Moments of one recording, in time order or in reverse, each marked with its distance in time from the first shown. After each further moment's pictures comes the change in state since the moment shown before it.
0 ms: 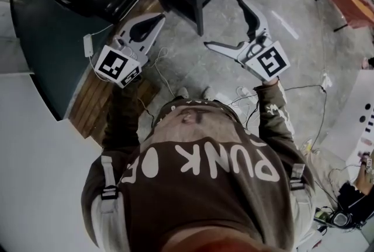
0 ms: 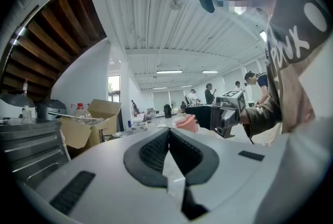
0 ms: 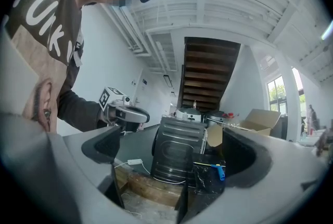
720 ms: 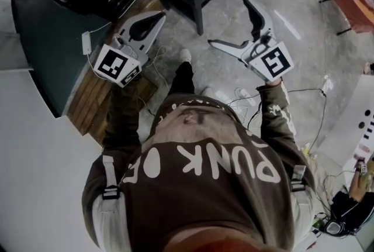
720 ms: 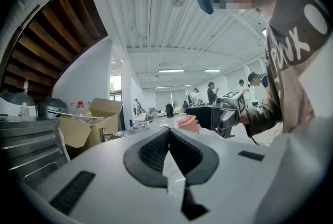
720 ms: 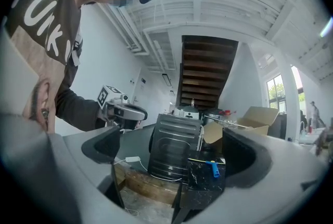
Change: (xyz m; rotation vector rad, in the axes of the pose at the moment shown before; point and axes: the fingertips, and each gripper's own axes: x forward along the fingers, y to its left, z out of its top) left arm 0.034 0.007 -0.012 0.000 0.007 0.025; right arm -0.011 -0.039 -0.025 0.015 0.012 -0.005
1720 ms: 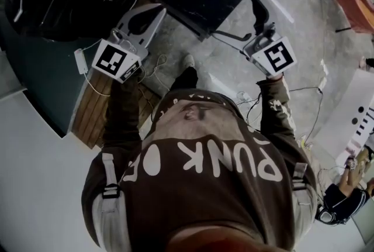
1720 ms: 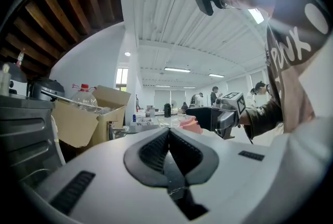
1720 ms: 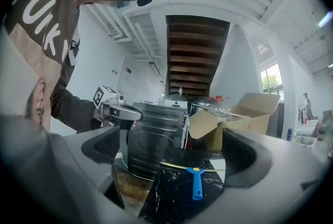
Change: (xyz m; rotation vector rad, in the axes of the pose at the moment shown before) left arm 0.095 0.247 -0.068 -0.108 -0.005 -0.059; right arm 0.197 -0.172 -0.066 0.053 0.104 -0.078
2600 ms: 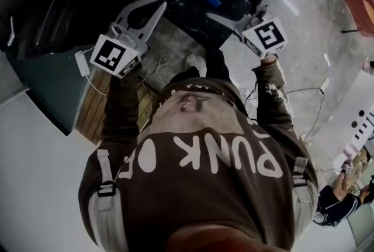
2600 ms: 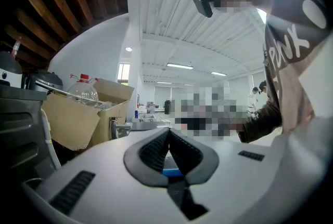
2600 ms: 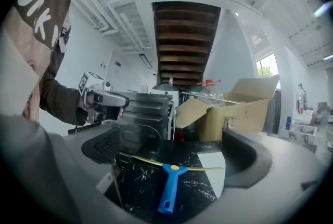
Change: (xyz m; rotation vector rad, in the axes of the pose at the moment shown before) left arm 0.067 0.084 -0.022 -0.026 0.035 -0.011; right arm 0.089 -0.108 -0.071 0.041 0.101 -0.035
